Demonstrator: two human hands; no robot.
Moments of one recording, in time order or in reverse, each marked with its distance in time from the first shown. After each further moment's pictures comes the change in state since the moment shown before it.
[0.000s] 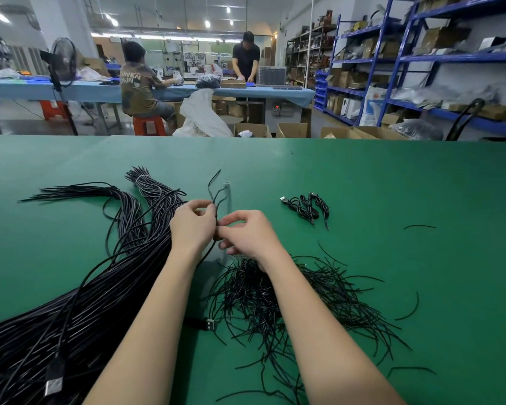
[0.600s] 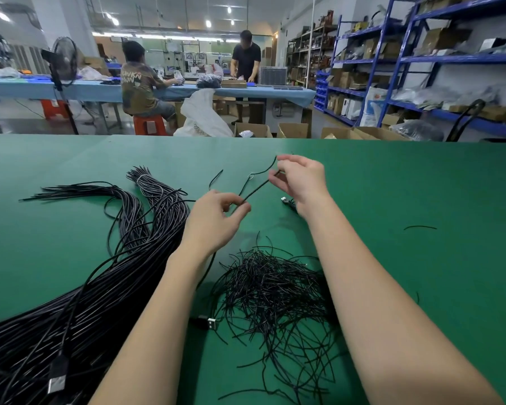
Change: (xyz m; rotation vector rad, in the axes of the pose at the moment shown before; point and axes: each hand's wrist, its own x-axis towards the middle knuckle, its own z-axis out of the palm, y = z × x) left_hand -0.009 0.020 0.003 0.272 -0.240 0.442; right_hand 0.028 -0.063 -0.077 0.429 0.402 -0.118
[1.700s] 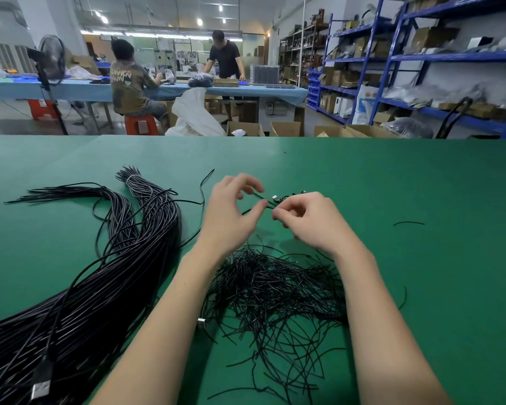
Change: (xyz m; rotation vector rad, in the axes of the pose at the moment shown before) left_hand -0.013 0.037 0.021 -0.164 0.057 0.273; right_hand -0.049 0.017 -0.072 -0.936 -0.275 -0.330
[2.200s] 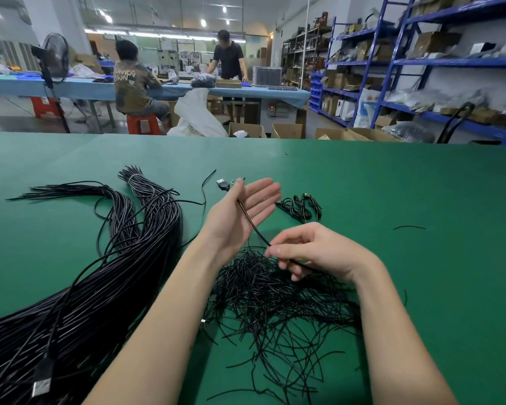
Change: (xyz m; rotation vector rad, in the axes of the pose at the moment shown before) left_hand 0.008 0.005 0.005 -1.188 -0.187 -0.643; right_hand -0.025 0.010 -0.007 0.513 -0.584 0.115
